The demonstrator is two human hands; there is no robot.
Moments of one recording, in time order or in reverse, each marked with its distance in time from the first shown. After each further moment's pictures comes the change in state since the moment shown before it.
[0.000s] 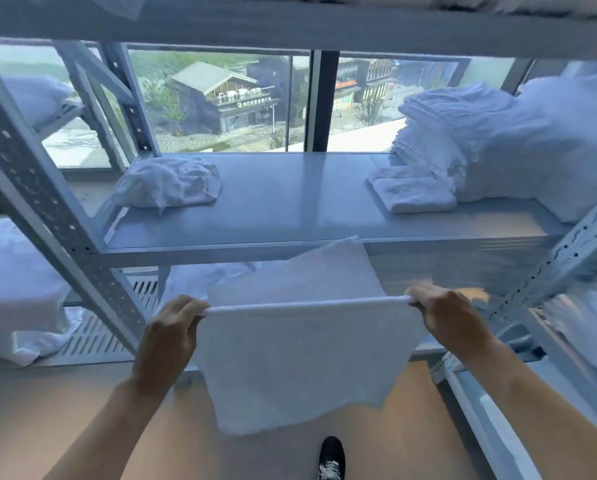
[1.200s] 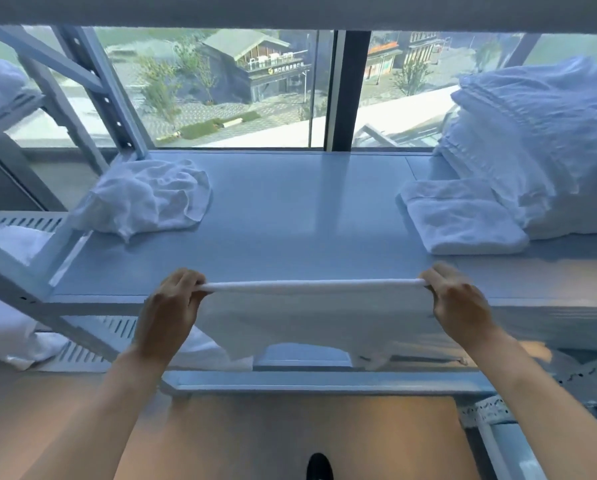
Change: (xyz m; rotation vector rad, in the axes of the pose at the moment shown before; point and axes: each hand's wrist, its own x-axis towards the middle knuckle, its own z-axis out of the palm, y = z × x) left_hand 0.198 -0.062 0.142 0.090 -0.081 -0.118; right_hand 0.246 0.128 0.092 0.001 0.086 -0.032
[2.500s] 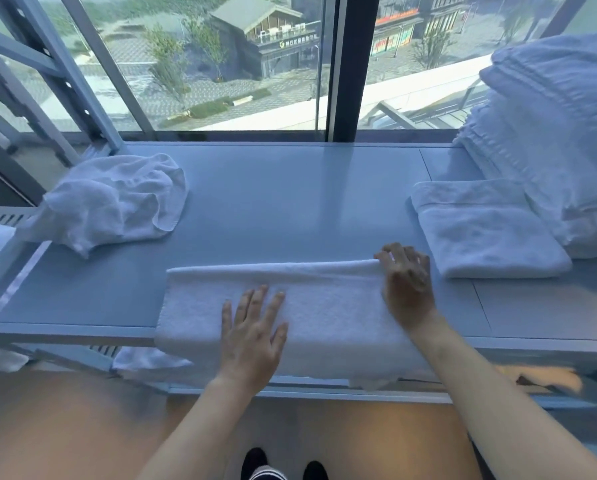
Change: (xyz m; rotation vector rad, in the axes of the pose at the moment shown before) left_hand 0.026 0.092 0.166 0.143 -0.455 -0.176; right_hand 0.119 -0.002 0.103 -0.018 0.054 0.015
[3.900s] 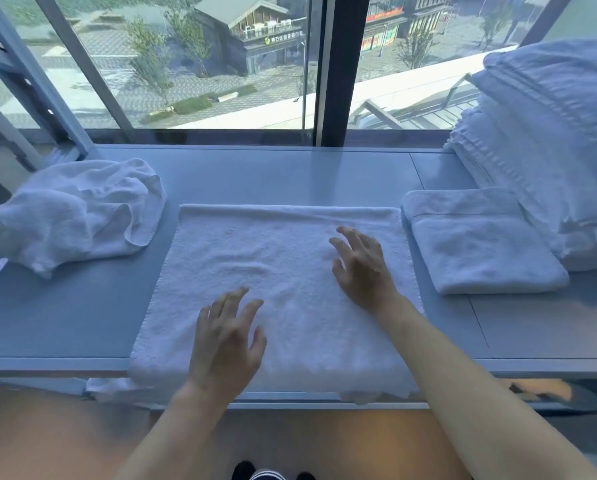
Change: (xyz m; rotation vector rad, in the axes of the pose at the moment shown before) left_hand 0.035 -0.008 -0.029 -0.061 0.180 0.085; right_hand 0.069 -0.026 0.033 0.178 -0.215 -0.064
